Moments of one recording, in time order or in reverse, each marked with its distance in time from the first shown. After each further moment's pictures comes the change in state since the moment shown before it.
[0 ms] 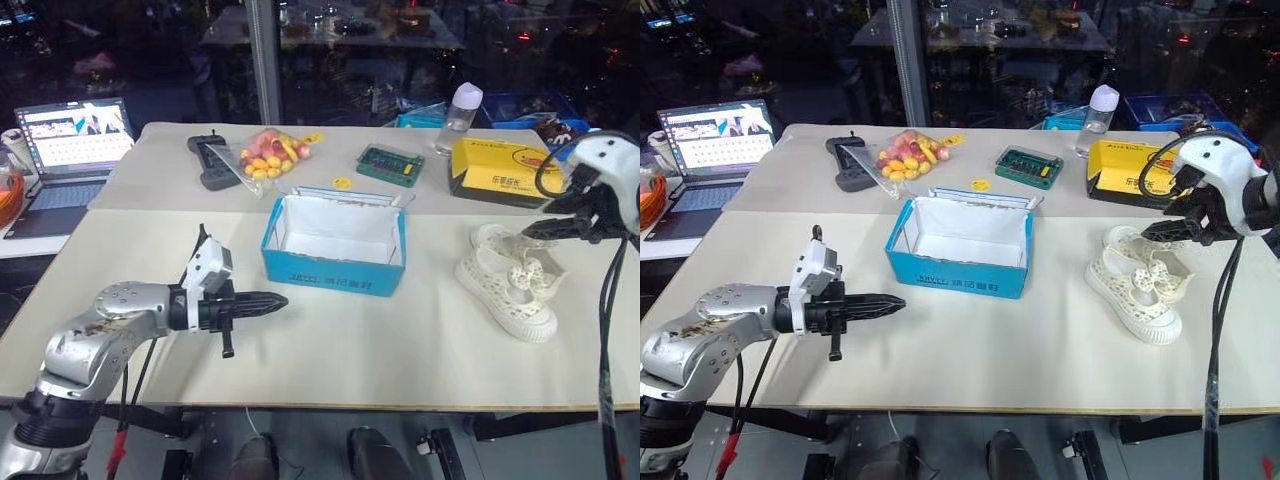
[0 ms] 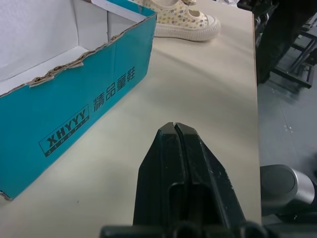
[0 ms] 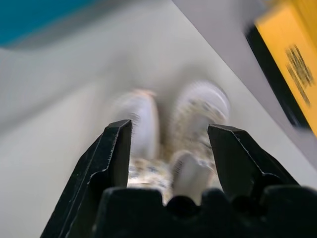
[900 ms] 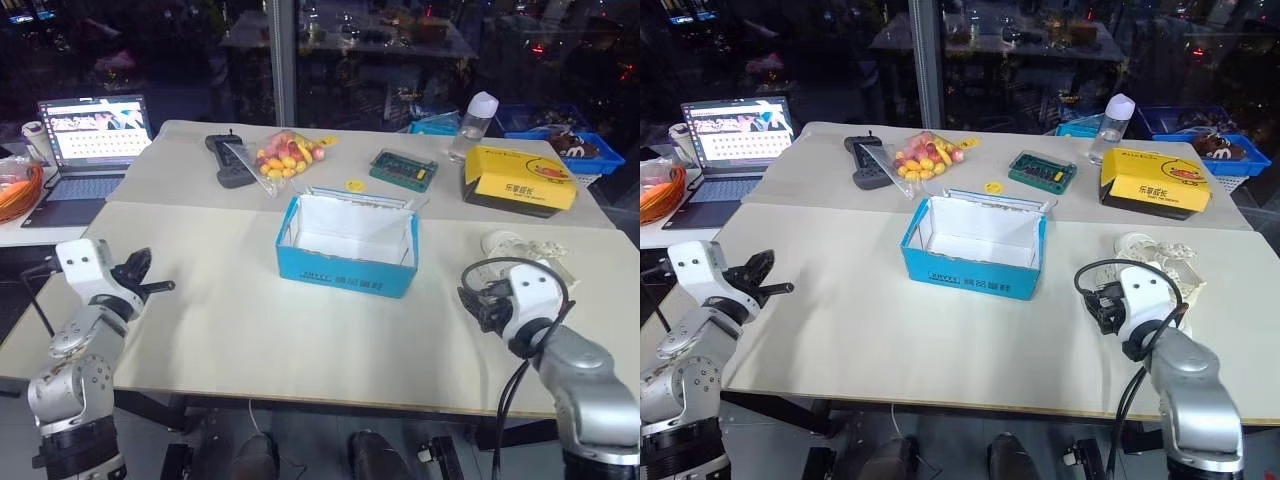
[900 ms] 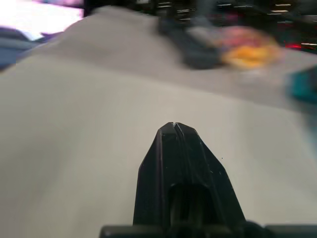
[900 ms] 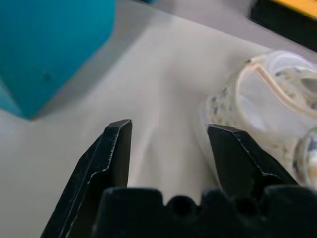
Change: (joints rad) left arm 0.092 -0.380 0.487 0.161 0.214 -0.095 0.894; right arm 0.809 0.813 -0.356 -0.593 -0.081 -0.074 -1.024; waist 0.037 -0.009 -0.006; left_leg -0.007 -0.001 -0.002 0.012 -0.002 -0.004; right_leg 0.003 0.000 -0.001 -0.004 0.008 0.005
